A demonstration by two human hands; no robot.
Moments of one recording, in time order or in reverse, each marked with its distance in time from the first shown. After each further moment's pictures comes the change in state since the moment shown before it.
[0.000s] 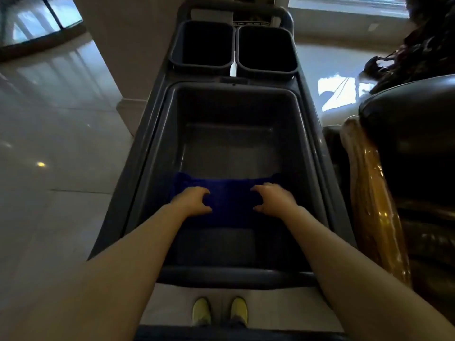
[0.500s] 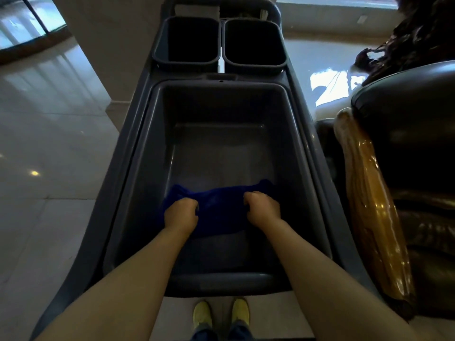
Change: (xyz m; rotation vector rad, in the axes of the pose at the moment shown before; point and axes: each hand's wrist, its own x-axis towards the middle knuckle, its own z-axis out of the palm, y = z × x) left_hand -0.001 0.000 0.044 0.138 0.314 -0.114; right_hand -0.012 -0.016 0.030 0.077 0.161 0.070
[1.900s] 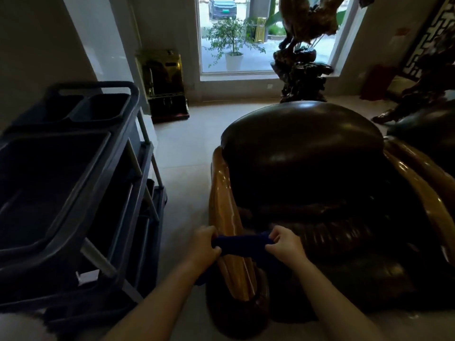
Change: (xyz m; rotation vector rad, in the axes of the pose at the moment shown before) left_hand -0.200 0.538 0.167 -0.337 0.166 0.455; right_hand -0.293 0.541 -0.105 0.579 0.311 0.331
